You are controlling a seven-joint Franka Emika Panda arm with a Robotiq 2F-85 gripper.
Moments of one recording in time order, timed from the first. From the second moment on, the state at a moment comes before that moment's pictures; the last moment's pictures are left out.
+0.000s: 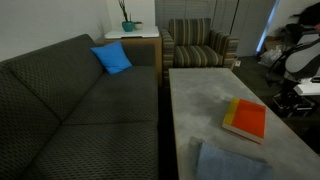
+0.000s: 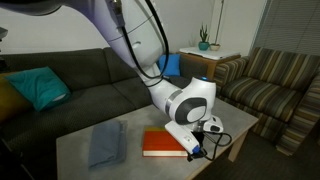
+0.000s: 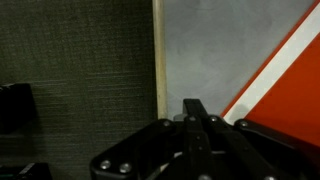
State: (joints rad) arm -0.21 1.48 -0.06 -1.10 -0.01 2.54 -0.01
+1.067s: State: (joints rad) arm -0.20 1.48 -0.06 -1.10 -0.01 2.52 -0.01
